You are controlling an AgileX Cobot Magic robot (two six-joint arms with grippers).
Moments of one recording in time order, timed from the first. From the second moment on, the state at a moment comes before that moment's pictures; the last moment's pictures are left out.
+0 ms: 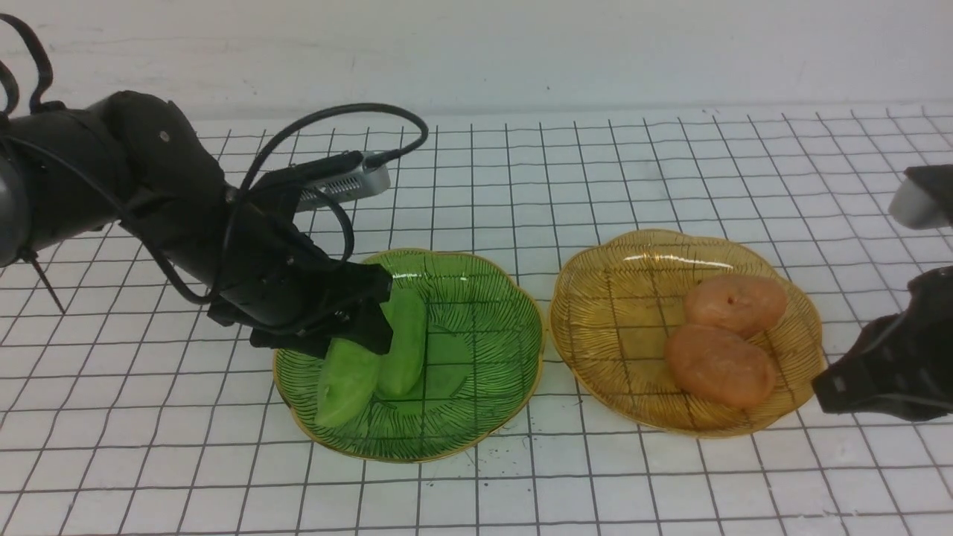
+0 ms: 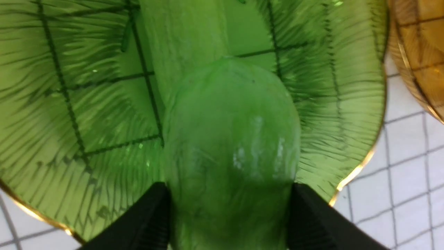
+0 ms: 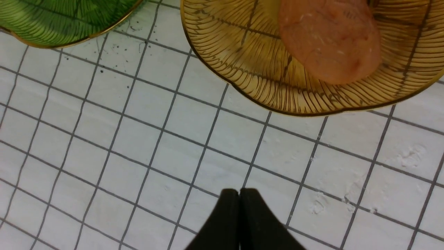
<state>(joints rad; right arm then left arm) 0.16 1.18 -0.94 0.38 1.09 -0.30 -0.21 1.71 -1.22 -0.46 0.88 0.16</state>
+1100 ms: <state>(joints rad) 0.16 0.15 -0.36 0.38 0.40 -0.32 -0.21 1.72 -1.22 -0.34 0.75 0.19</state>
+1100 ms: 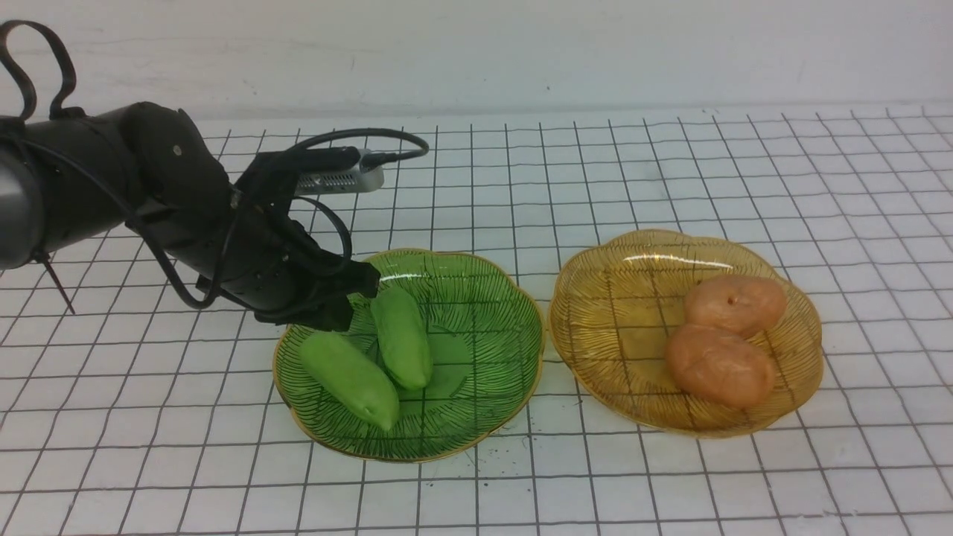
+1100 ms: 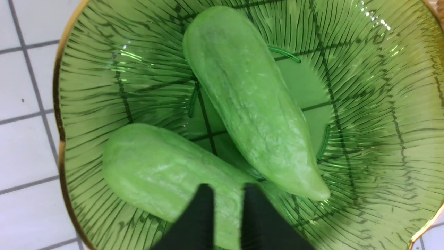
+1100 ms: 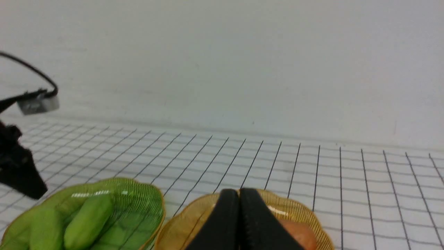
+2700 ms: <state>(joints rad) 0.02 -0.01 0.02 0.17 0.39 -0.32 -0.21 1.36 -1.36 -0.25 1.23 0.20</state>
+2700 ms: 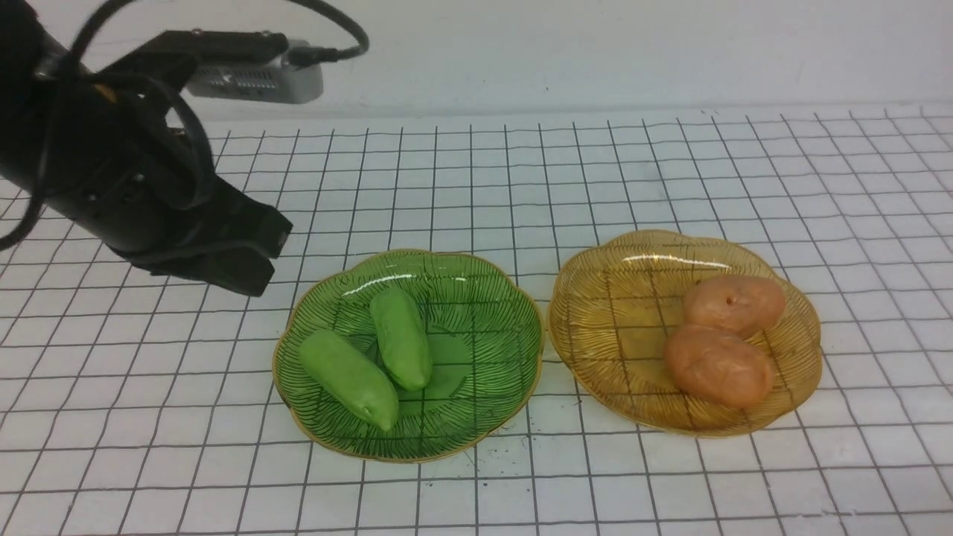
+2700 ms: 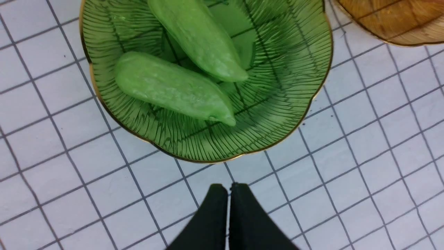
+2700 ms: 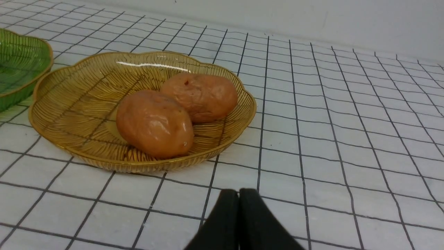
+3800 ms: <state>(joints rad) 0.03 -0.01 0.02 0.09 0.39 -0.26 -0.21 0.34 -0.53 -0.38 0.71 0.15</state>
